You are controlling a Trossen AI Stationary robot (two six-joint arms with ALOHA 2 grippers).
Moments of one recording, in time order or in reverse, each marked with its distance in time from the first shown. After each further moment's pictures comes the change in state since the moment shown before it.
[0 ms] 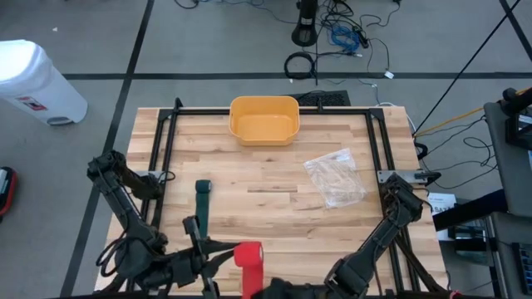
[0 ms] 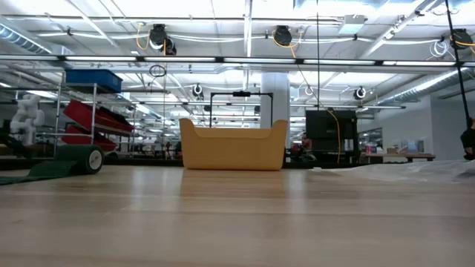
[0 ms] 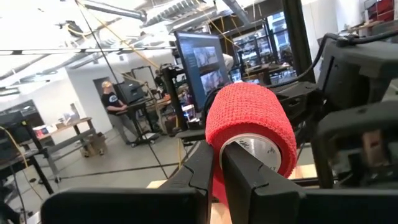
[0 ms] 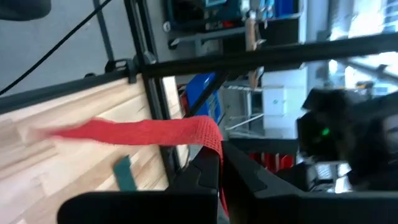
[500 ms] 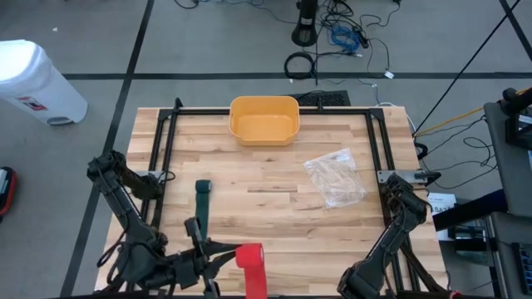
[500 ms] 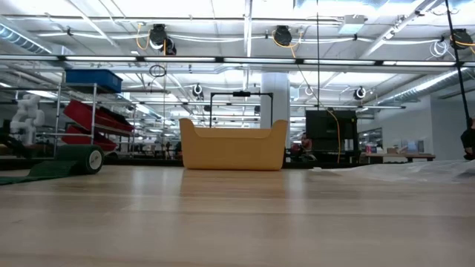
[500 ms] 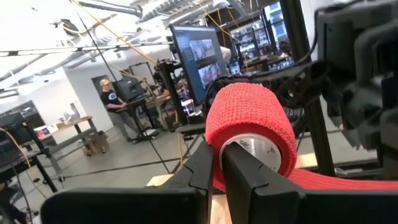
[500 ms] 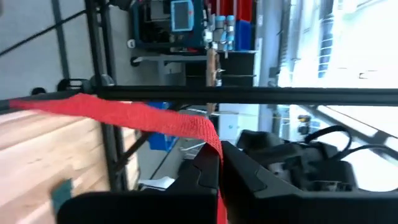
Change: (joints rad) left arm 0.005 0.001 0.000 -0.085 -0.007 -0.043; right arm 0.053 0.000 0.000 0.238 0.011 -0.298
